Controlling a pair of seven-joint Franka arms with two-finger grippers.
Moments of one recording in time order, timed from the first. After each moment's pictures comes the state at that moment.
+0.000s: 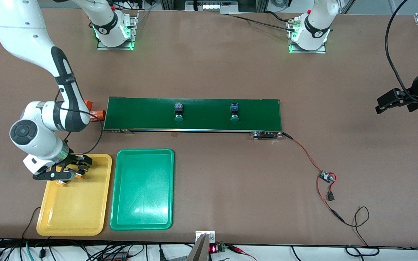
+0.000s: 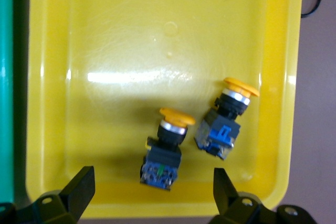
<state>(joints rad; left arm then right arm) 0.10 0.09 -0.09 -1.53 0.00 1.66 -0.07 0.11 0.60 -0.12 -1.69 -0.07 2.41 0.02</state>
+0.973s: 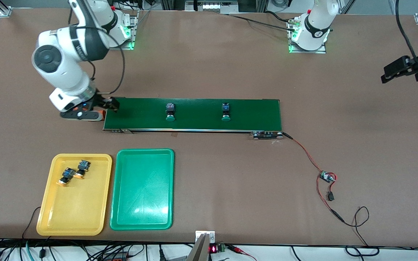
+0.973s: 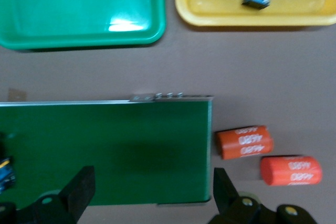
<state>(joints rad) 0.09 0.09 -0.09 -1.40 0.00 1.38 -0.08 0.12 0.04 0.17 -2.20 -0.07 2.21 0.37</state>
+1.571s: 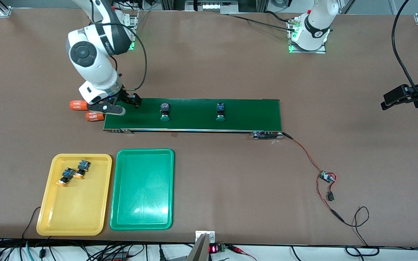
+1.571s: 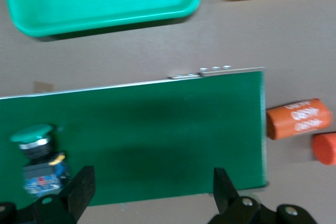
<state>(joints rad) 0.10 0.15 -0.09 -1.38 0.00 1.54 -0.08 0.12 0.07 0.29 -2.26 -0.07 2.32 0.56</state>
